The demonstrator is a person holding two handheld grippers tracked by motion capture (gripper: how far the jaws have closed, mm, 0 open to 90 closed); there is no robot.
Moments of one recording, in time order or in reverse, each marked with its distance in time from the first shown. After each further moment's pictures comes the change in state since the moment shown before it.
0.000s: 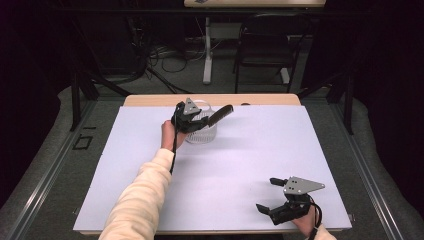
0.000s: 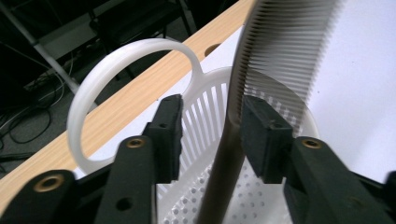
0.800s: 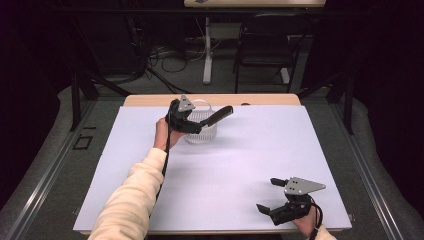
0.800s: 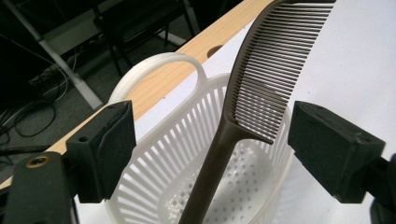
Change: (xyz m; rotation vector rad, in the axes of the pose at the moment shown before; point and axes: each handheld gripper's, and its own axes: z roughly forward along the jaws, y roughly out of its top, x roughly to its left) left arm 0.003 0.012 -0.029 0.025 0.010 -0.014; right arm 0.000 -0.001 -0.002 0.005 -0.008 0.003
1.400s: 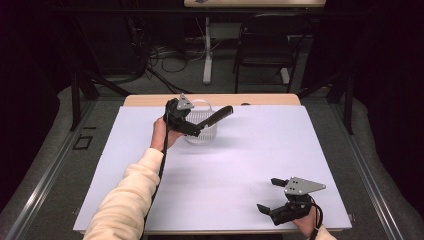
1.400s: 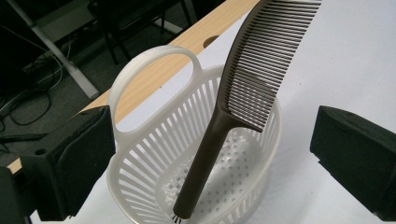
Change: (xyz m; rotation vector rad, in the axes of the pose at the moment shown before) left arm 0.000 0.005 -0.011 0.051 -0.022 -0.010; right arm 0.000 -0.001 0.000 0.002 -0.005 0.006
